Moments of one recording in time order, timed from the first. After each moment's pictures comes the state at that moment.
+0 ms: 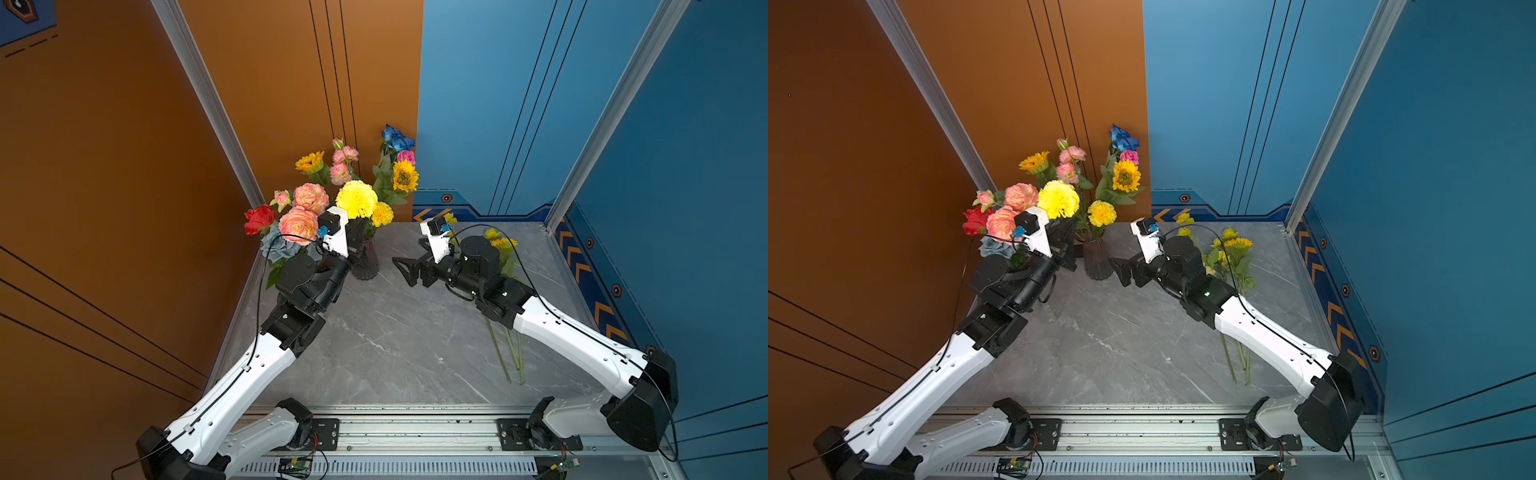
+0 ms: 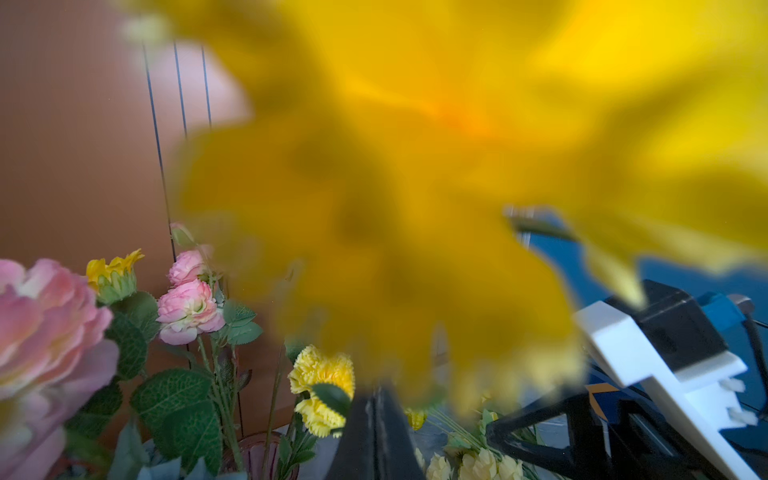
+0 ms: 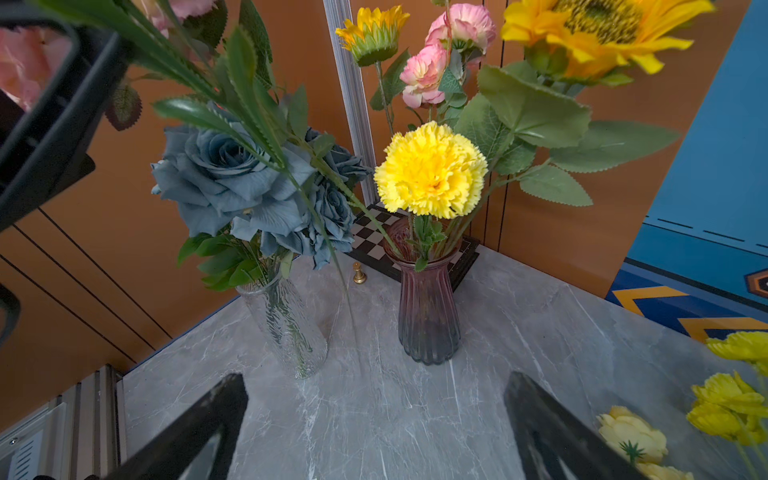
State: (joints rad) left arm -0.55 1.01 1.04 0.23 -0.09 -0.03; right arm 0.75 1.37 1.24 -0.04 -0.11 0.13
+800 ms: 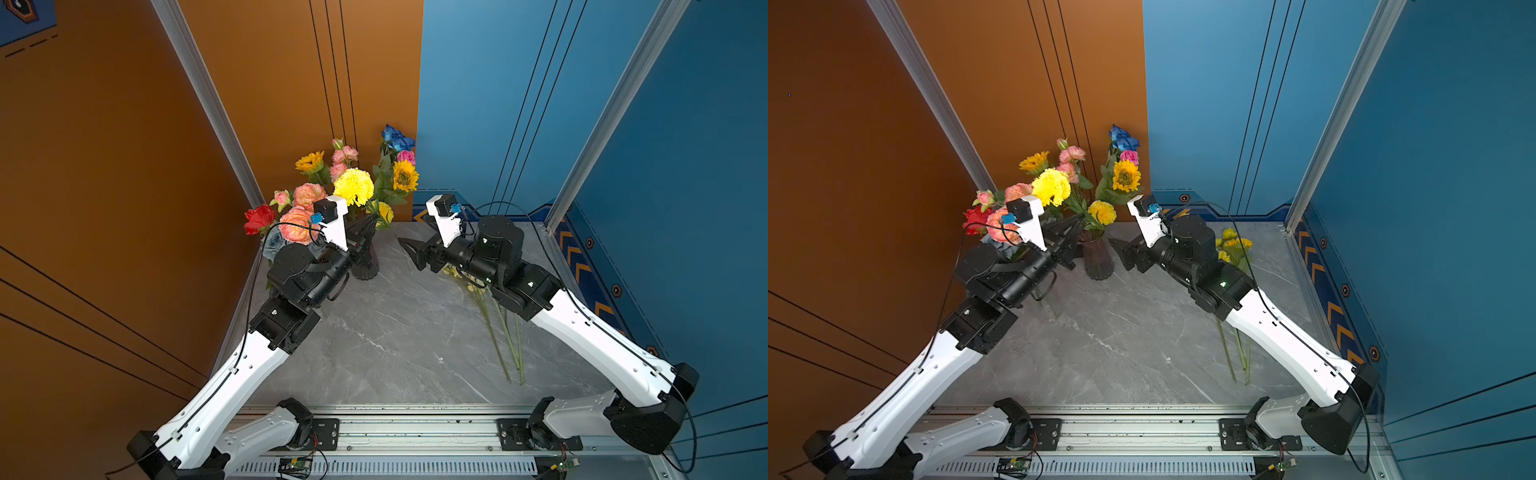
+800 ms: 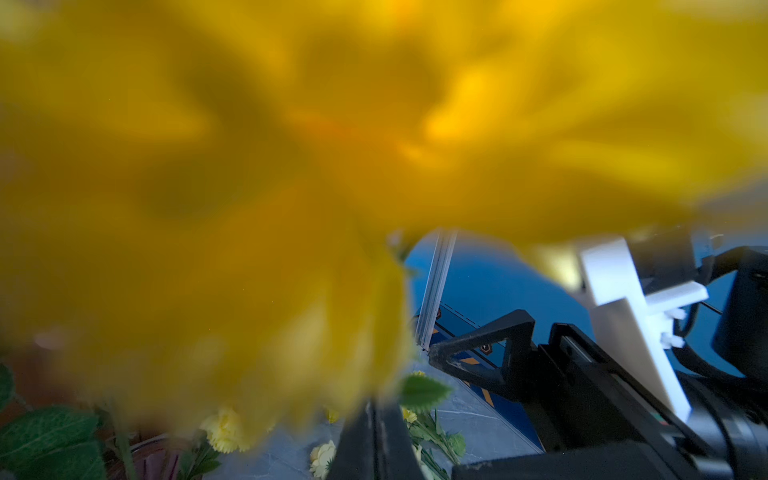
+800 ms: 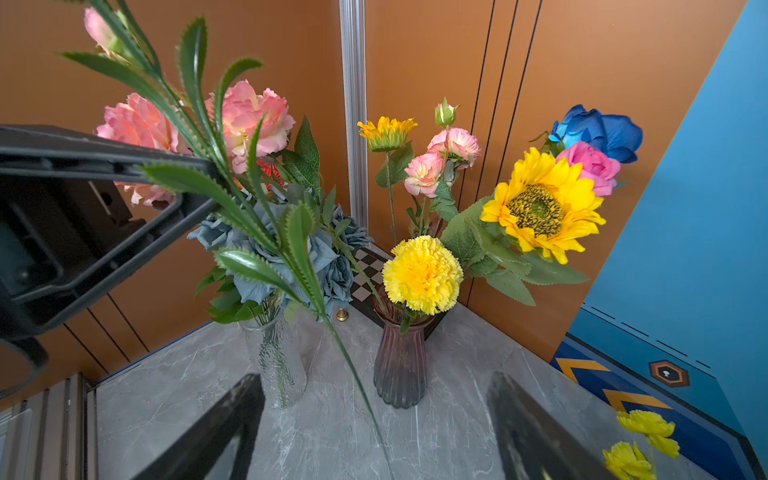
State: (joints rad) left arm -0.58 1.02 1.18 0.06 0.04 -0.23; right arm 0.77 1.36 1.50 -0.25 -0.07 0.00
